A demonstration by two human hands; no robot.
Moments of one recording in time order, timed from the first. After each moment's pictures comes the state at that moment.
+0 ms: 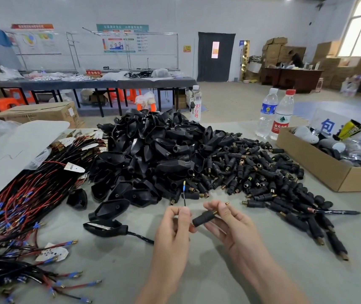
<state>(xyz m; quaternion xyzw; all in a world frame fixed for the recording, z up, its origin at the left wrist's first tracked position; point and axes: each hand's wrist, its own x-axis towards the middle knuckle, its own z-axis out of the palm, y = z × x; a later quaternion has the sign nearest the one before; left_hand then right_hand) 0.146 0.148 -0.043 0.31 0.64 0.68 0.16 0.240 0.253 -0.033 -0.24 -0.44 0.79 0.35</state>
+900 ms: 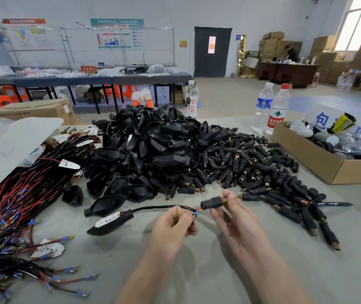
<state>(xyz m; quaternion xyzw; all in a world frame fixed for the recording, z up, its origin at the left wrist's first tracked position) 0.139 0.152 -0.036 0.27 0.60 0.68 0.32 0.246 0.265 -0.030 -0.27 -0.27 0.84 0.38</state>
